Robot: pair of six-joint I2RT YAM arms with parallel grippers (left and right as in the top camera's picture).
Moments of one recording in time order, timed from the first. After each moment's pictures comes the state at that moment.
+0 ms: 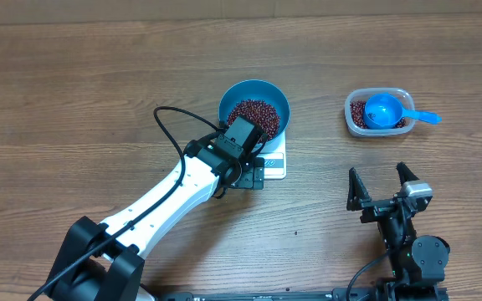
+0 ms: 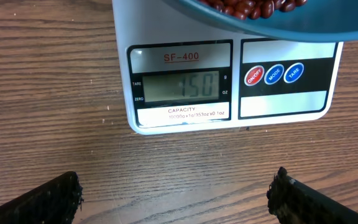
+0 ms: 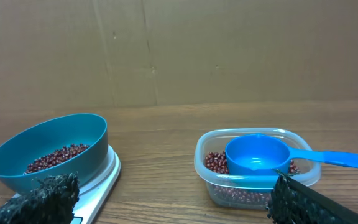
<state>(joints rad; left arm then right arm) -0.64 1.63 1.10 -0.75 -0.07 -0.57 0.00 0.02 0.02 -0.02 -0.15 0.10</state>
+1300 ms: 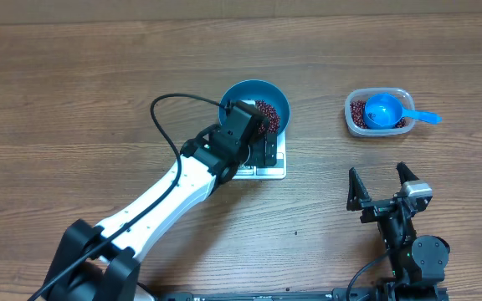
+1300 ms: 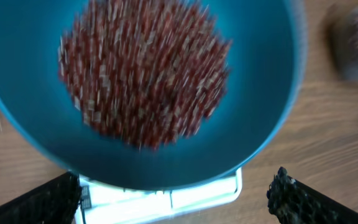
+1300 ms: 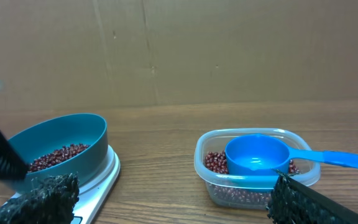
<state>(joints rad) -0.62 1.61 1.09 -0.42 -0.05 -0.52 0.00 0.02 0.02 -0.02 -0.15 0.10</state>
